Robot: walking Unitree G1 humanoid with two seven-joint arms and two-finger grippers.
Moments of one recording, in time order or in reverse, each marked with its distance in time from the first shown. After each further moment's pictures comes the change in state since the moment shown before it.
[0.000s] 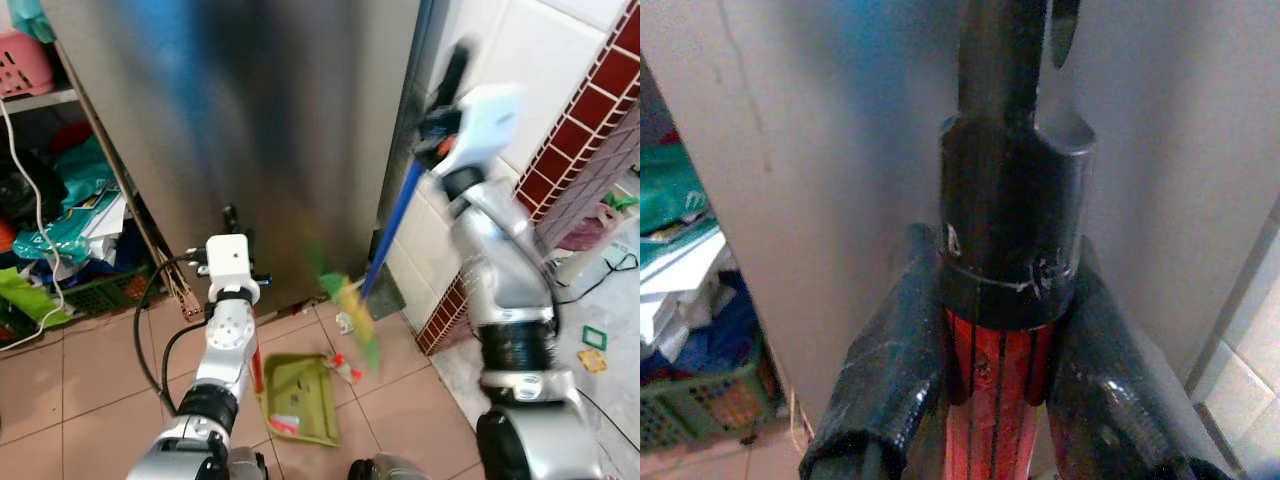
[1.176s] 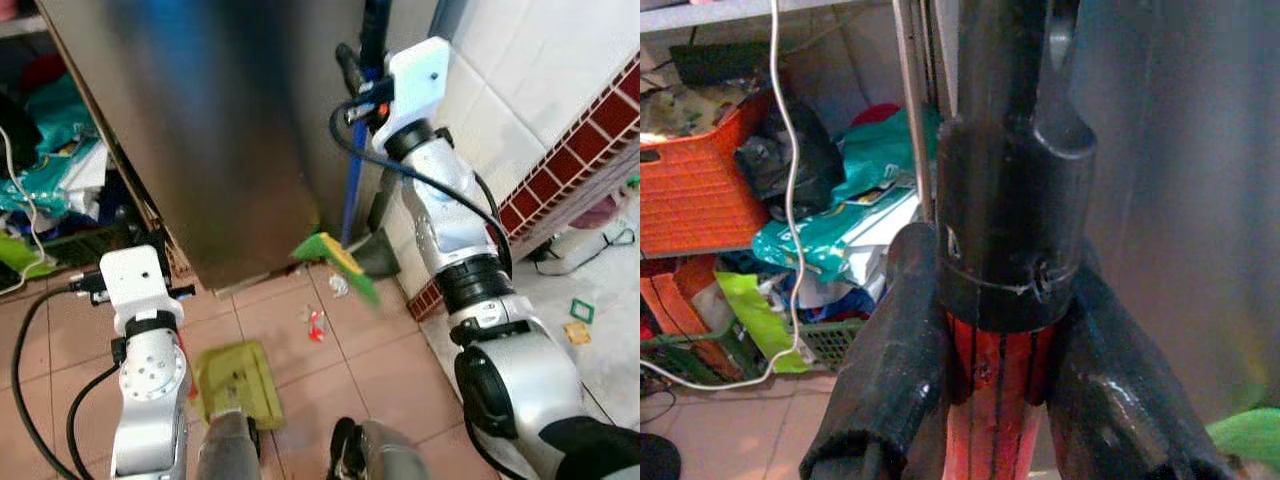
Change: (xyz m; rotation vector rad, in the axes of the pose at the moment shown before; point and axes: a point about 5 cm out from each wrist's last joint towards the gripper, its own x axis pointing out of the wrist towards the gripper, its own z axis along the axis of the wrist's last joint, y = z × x) left arm -0.067 0.066 0.067 0.089 -0.107 0.250; right arm 0.044 0.051 -0.003 -0.107 -0.175 0.285
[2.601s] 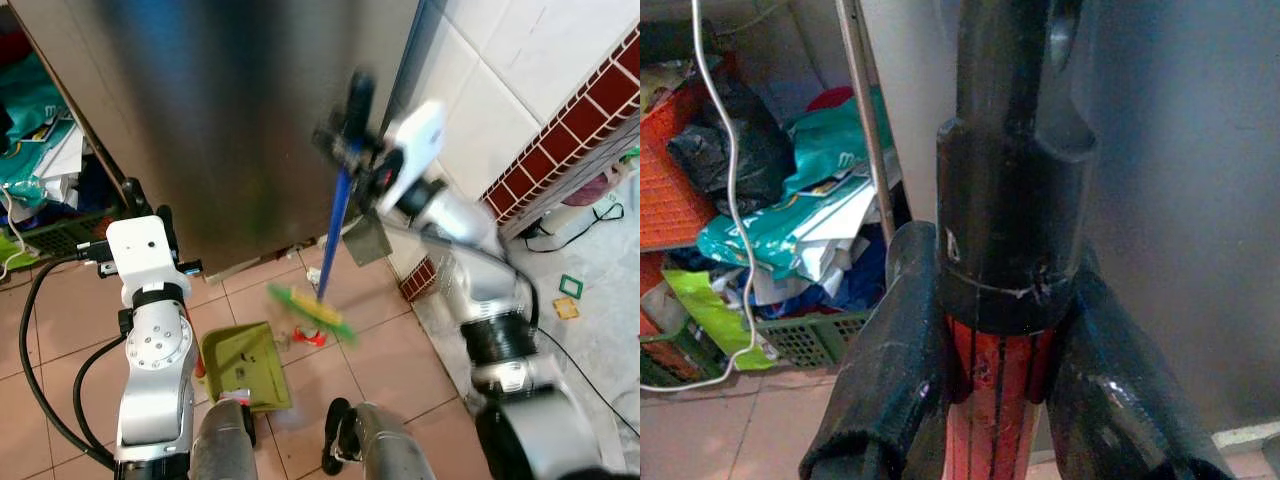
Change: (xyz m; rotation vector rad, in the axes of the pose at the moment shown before) left arm 0.019 -0.012 0.016 -0.020 -0.001 -0.022; right arm -0.039 0.008 0.007 0.184 0.044 0.259
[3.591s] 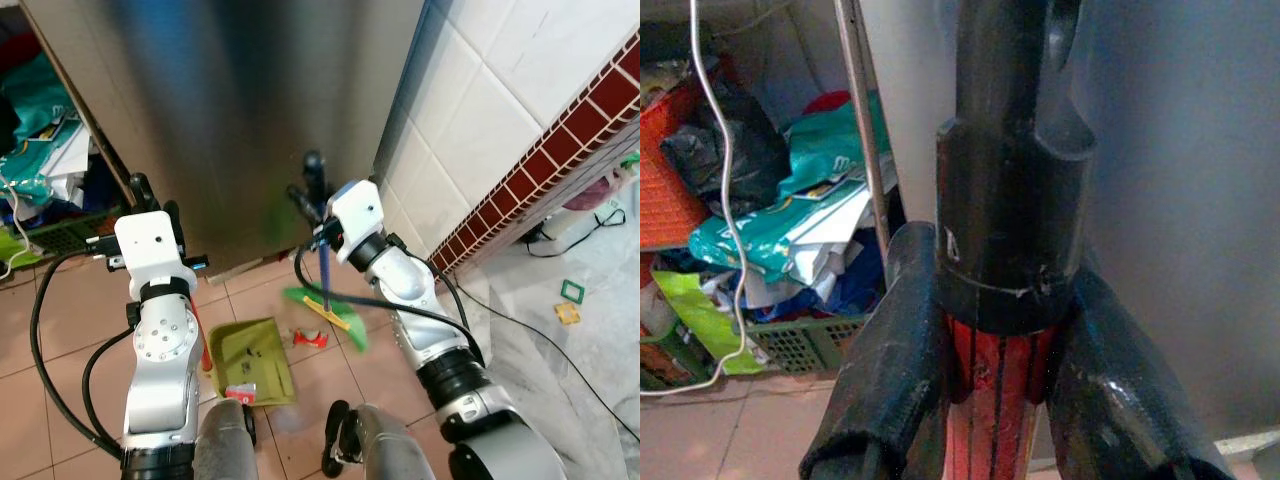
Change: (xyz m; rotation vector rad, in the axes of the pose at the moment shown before) left arm 0.007 -0.007 -0.003 -0.012 -0.006 -0.016; right arm -0.016 0.068 -0.070 -0.056 0.116 0.025
